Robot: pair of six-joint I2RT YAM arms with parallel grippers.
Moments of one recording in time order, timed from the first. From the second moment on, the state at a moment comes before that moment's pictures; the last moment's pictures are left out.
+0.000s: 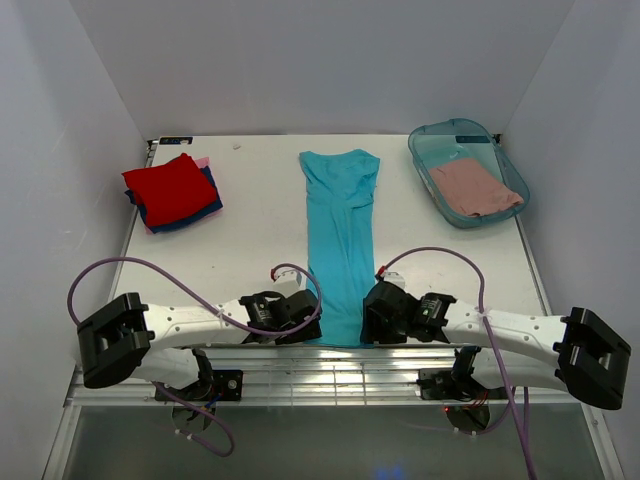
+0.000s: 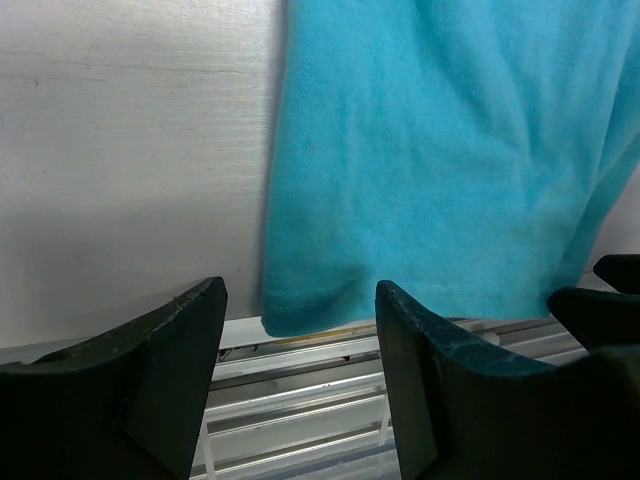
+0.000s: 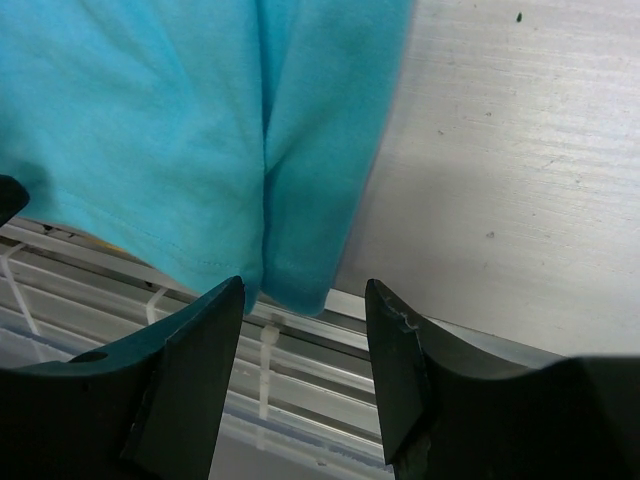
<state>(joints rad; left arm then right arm) -1.18 1.30 0.62 -0.43 -0.29 -1.23 1.10 1.10 0.52 -0.51 0.11 0.96</state>
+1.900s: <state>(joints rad) -1.12 1.44 0.93 -0.61 -0.31 -1.17 1.15 1.21 0.83 -0.66 0.32 0.90</state>
